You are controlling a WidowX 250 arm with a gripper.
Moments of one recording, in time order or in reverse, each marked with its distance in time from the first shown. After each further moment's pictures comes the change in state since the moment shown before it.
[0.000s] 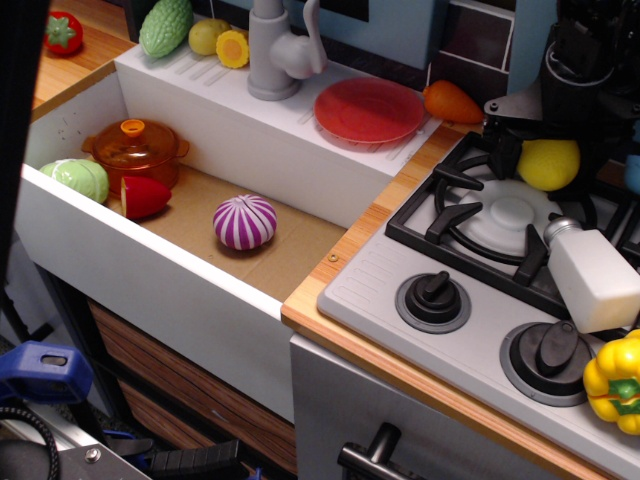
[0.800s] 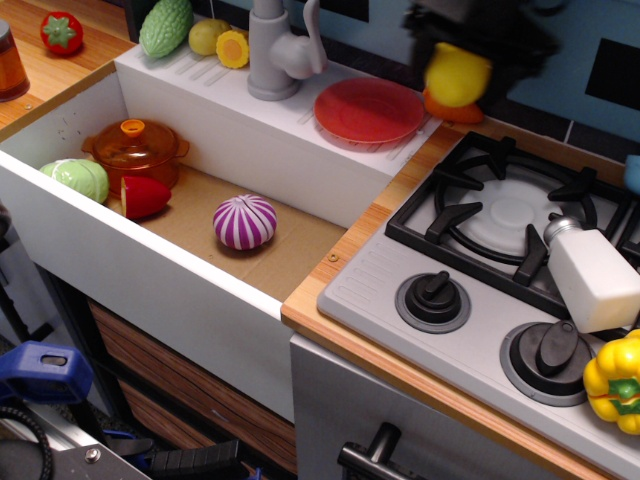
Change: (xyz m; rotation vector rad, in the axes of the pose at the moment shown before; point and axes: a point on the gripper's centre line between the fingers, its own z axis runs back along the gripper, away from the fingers) arm 0.059 0.084 0.031 0.212 -0.093 -0.265
